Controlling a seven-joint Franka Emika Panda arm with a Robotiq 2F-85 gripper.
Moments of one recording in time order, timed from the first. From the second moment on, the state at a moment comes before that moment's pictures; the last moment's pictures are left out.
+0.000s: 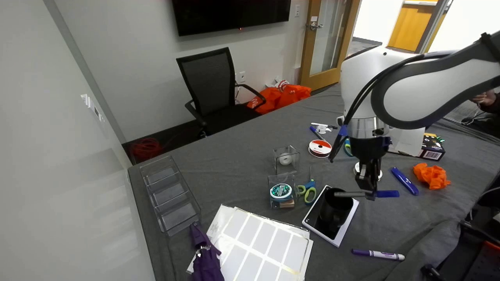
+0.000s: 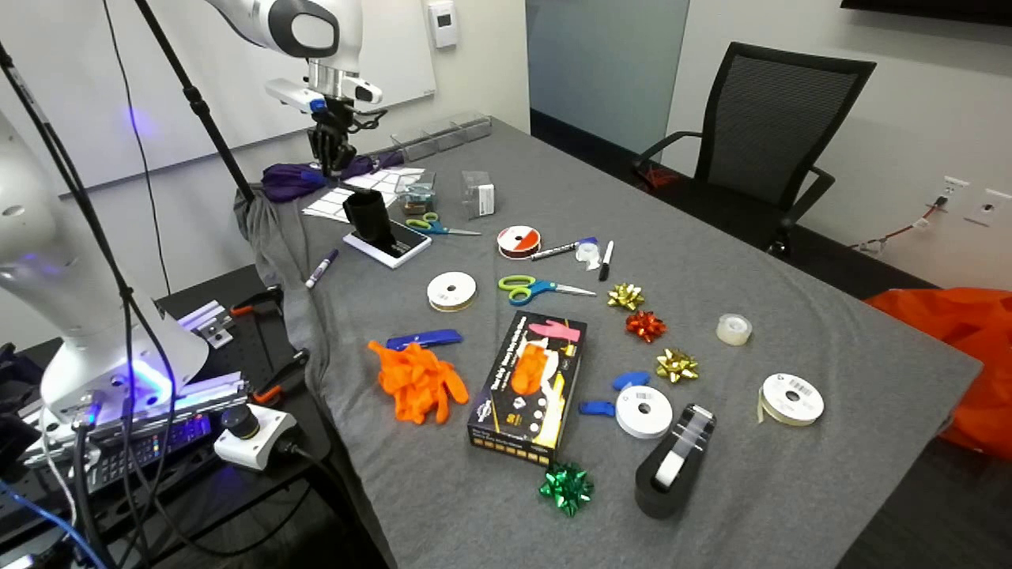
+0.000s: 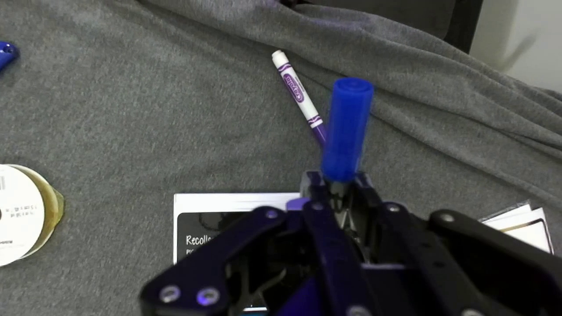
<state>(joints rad) 0.18 0.10 0.18 -2.25 0.10 2.00 -0.01</state>
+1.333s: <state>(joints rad) 0.15 0.28 0.14 -2.07 0.25 1.78 0.06</state>
